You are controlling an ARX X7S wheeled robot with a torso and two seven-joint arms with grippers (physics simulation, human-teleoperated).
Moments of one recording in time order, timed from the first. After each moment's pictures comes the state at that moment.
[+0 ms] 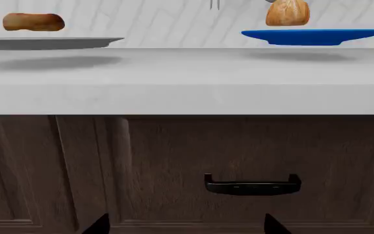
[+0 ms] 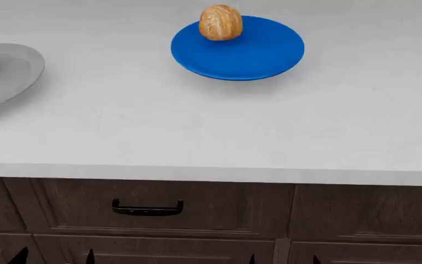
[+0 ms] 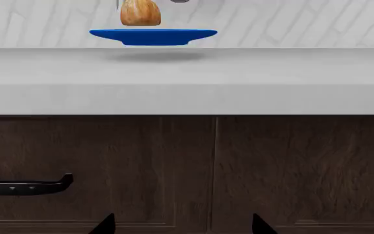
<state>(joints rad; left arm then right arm) 0.00 0.00 0.00 0.00 0.00 0.00 0.00 0.00 0.00 0.00 0.00 0.00 0.00 0.00</state>
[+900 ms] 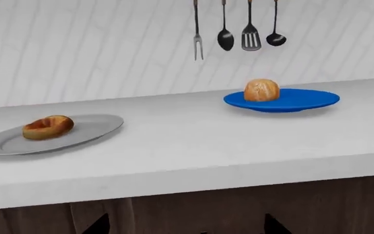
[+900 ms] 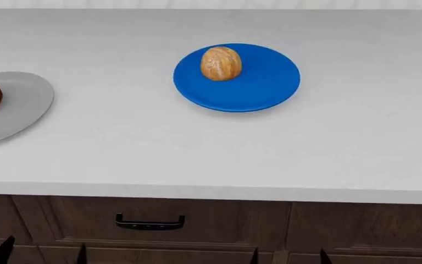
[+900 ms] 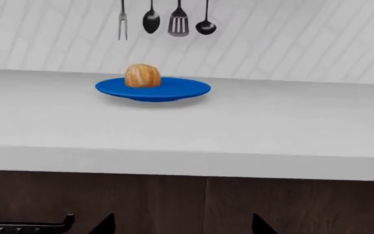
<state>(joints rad) 0.08 -0.16 0.14 0.23 -0.07 -0.03 -0.12 -0.05 0.09 -0.09 -0.18 0.04 0.08 0.12</state>
